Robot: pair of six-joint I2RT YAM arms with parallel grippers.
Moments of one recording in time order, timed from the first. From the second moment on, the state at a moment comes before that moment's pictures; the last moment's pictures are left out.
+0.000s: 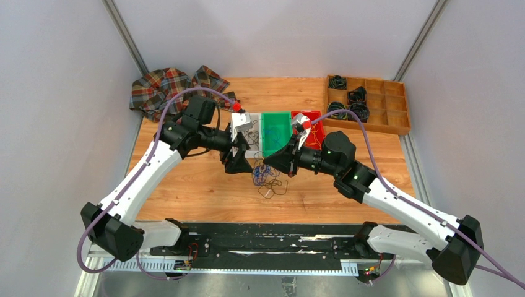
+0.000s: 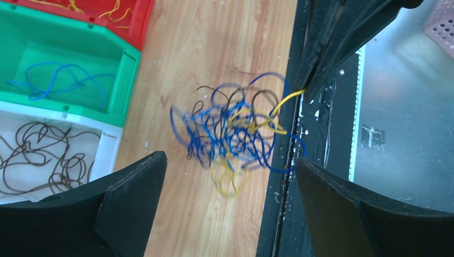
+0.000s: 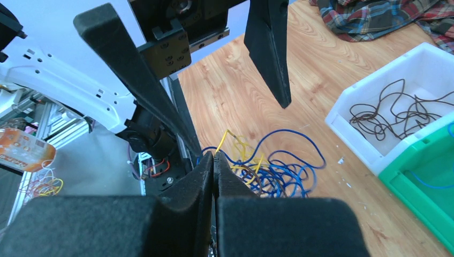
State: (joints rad) left arm -0.46 1.25 1.27 -0.84 0.85 0.44; right arm 0.83 1.02 0.81 0.12 -0.43 0.34
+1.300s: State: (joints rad) left arm -0.73 0.98 1.24 -0.99 0.55 1.17; right arm 0.83 1.09 0.86 0.17 -0.43 0.46
